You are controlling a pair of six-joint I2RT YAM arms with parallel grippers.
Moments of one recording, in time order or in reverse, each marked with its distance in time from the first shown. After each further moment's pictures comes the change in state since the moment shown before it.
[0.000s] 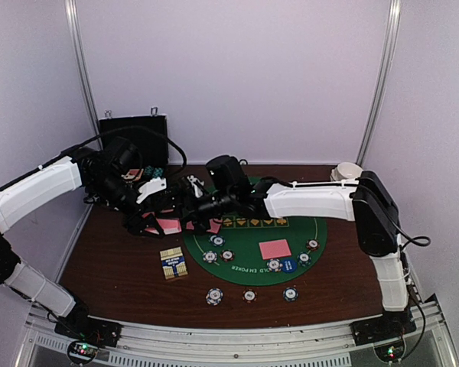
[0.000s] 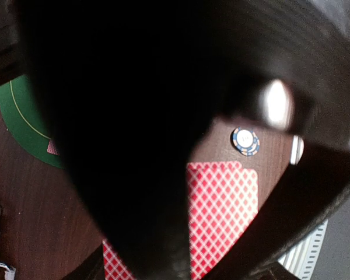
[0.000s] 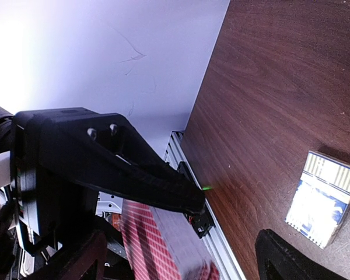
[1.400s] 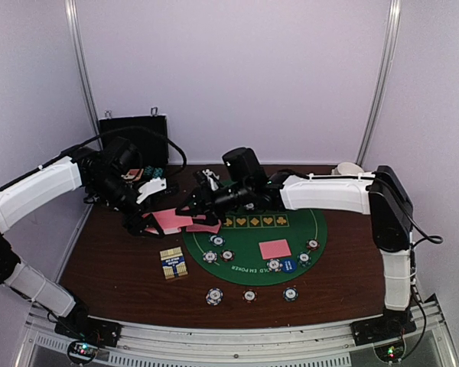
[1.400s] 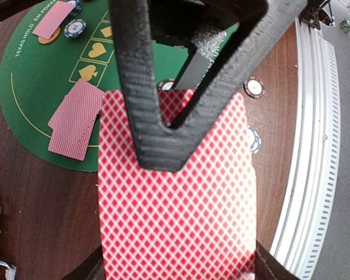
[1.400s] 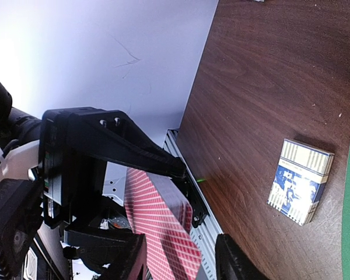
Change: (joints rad) left arm 0.000 0.000 0.000 -0.001 -0.008 0.000; right arm -0.064 -0.084 -0.080 -0.044 -0.048 -0.023
